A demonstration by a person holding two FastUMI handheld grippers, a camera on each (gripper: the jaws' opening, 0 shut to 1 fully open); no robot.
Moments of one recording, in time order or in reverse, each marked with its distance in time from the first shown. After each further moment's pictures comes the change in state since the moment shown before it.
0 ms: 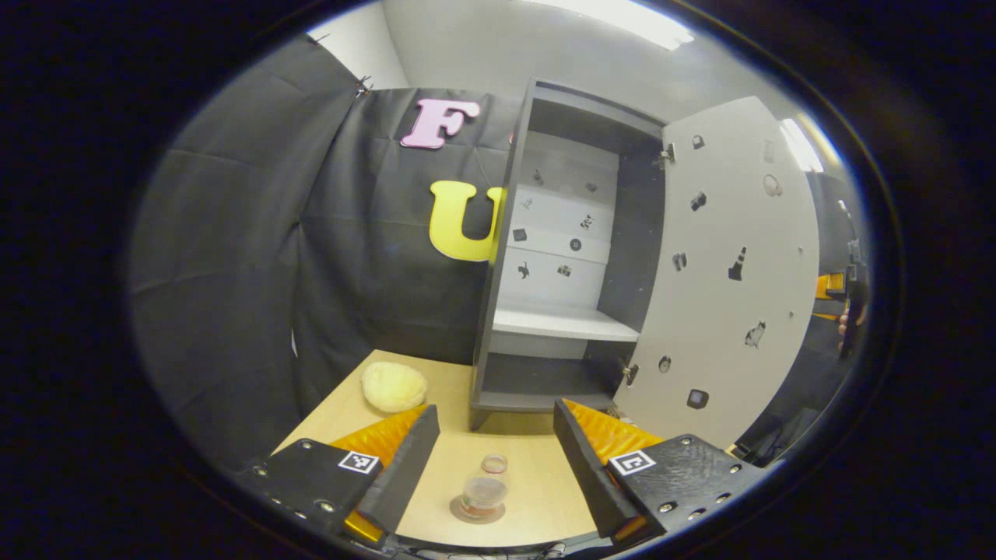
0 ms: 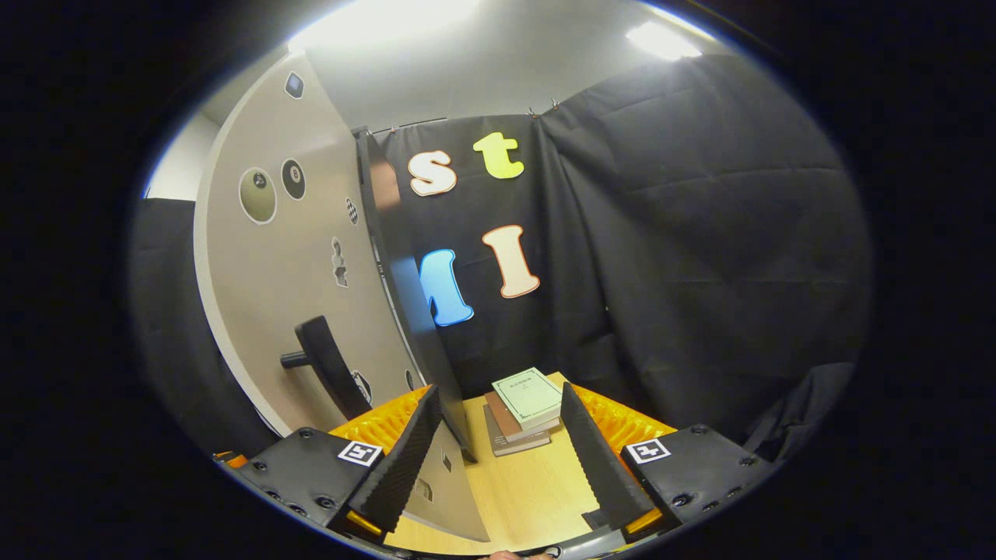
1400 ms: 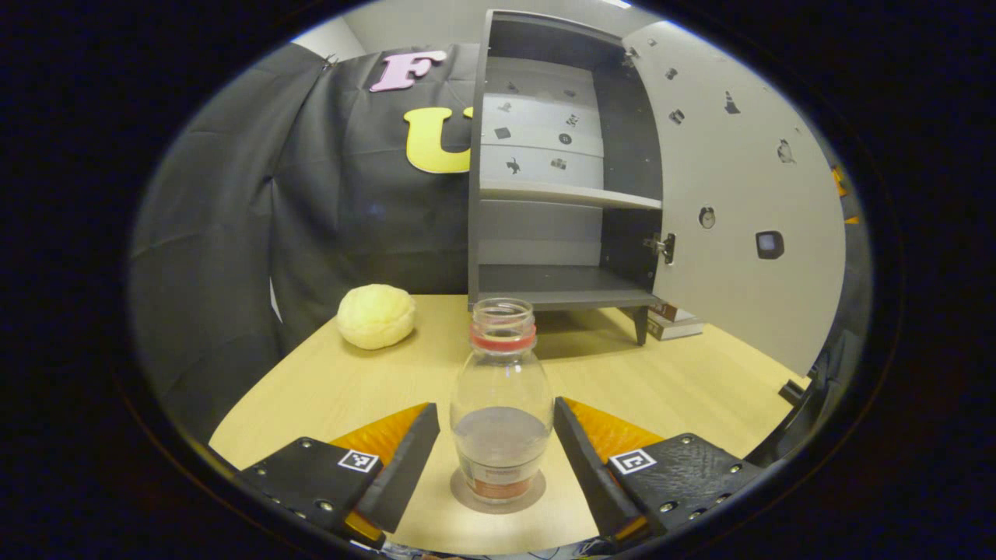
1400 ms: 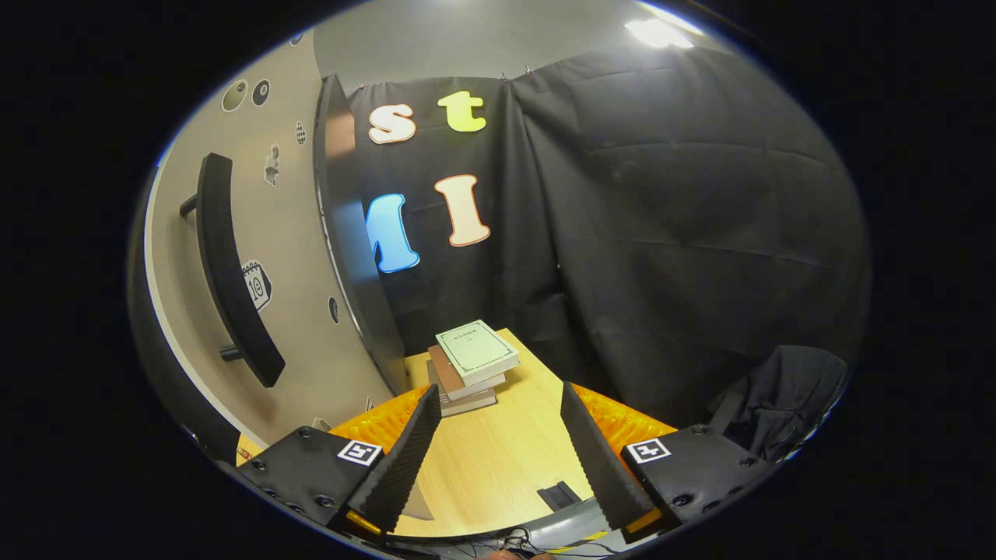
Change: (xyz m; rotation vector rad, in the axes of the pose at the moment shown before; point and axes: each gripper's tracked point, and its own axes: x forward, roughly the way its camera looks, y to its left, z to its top) left arm 0.080 0.018 -0.222 0.130 0.178 -0.024; right arm 0.011 -0.070 -0.104 -0.035 0.144 -0.208
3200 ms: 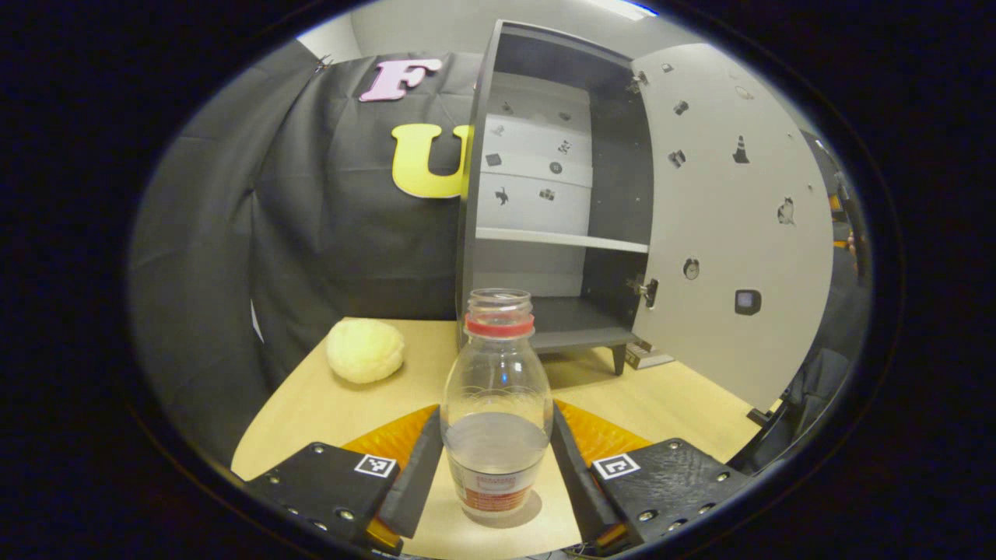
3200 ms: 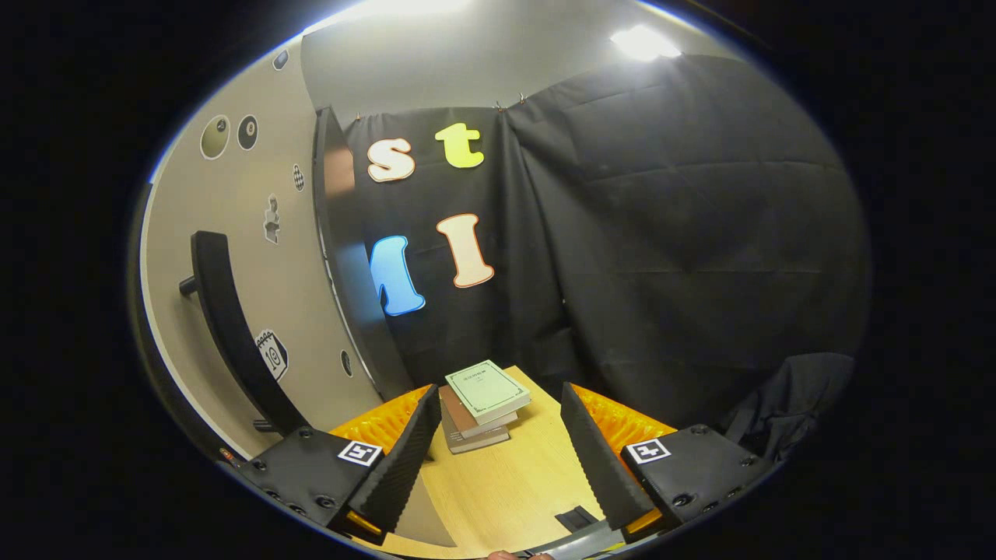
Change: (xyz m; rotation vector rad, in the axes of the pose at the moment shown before) left arm -0.002 0.009 0.064 -0.016 -0.032 -0.087; right arm -0.001 0.013 0.052 0.042 -0.136 0.003
